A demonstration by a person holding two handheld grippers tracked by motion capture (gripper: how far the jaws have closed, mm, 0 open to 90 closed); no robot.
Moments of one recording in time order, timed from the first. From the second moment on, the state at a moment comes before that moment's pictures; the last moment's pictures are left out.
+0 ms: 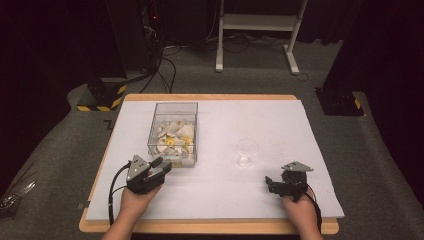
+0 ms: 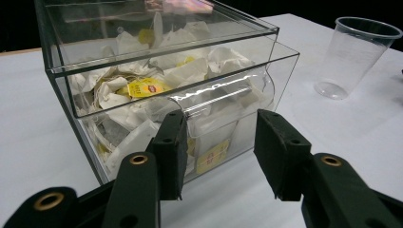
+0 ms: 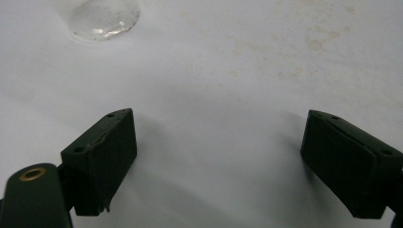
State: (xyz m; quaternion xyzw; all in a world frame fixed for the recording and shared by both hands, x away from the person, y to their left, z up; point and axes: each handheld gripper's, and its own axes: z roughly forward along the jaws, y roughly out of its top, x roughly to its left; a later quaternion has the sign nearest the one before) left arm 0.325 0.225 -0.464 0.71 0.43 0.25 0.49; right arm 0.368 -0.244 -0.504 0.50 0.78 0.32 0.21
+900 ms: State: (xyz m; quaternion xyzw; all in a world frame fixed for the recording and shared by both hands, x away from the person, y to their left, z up) left arm 0.298 0.224 -0.463 0.72 0.43 0.26 0.48; right arm 0.368 -0.244 -0.504 0.50 0.78 0.31 0.21
